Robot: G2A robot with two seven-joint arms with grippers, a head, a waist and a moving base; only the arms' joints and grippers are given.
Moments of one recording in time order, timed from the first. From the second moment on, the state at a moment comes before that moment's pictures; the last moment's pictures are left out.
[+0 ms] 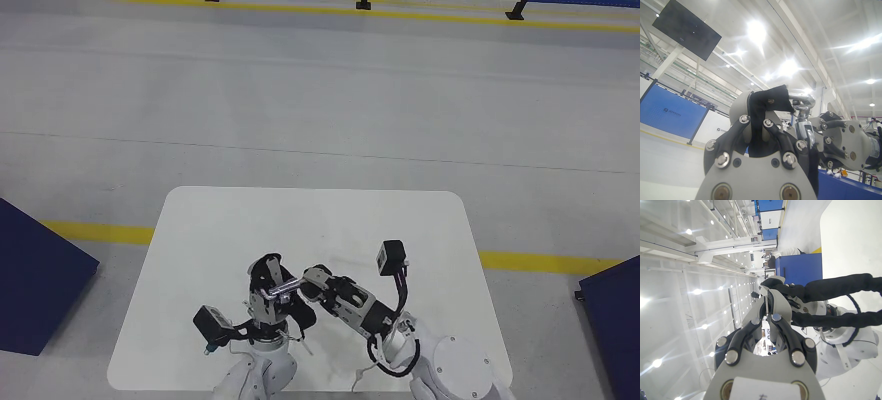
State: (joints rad) left arm 1.28 -1.57 -1.09 -1.23 1.32 -0.38 1.37; right arm -1.51 -1.25 1.17 -2.21 0.27 0.40 0.35
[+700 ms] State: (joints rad) left arm 1.26 -1.55 -1.12 -1.19 1.40 -0.28 1.41; right arm -1.50 -1.24 1.20 -2.22 0.27 0.49 0.44
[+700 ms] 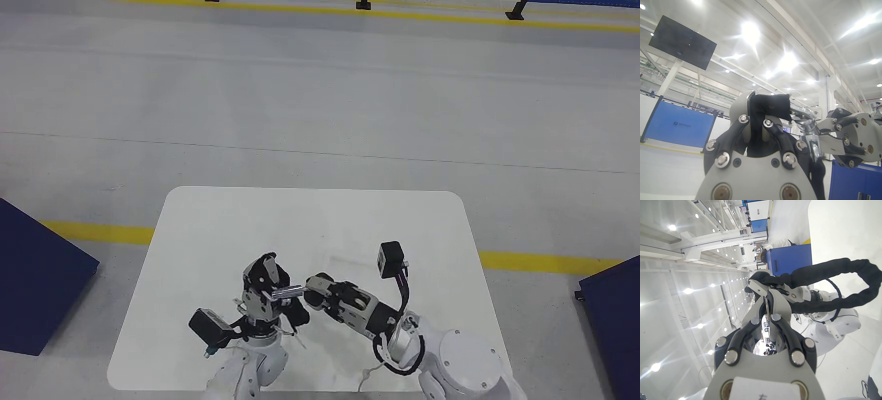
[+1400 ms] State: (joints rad) left arm 1.26 -1.57 -1.10 -1.20 1.27 -0.29 1.40; right arm -1.52 -1.22 1.20 -2.21 0.24 0.45 0.44
